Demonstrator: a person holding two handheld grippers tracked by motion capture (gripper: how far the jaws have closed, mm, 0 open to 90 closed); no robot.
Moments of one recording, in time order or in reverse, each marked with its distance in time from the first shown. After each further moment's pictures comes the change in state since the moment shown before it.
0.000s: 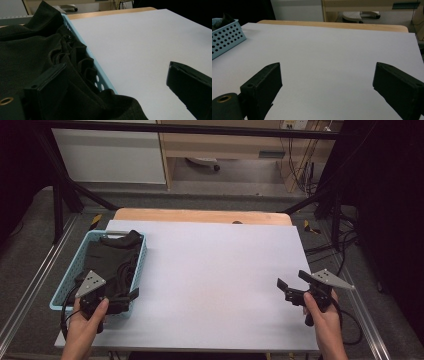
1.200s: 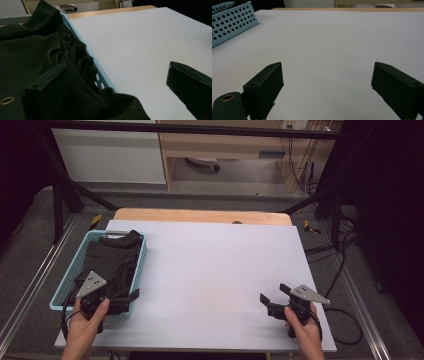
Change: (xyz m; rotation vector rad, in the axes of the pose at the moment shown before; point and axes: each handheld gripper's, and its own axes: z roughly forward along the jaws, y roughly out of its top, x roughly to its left) left arm 0.000 -0.001 0.001 0.007 0.000 0.010; right arm 0.032 -0.049 0.026 0.019 0.073 -0.031
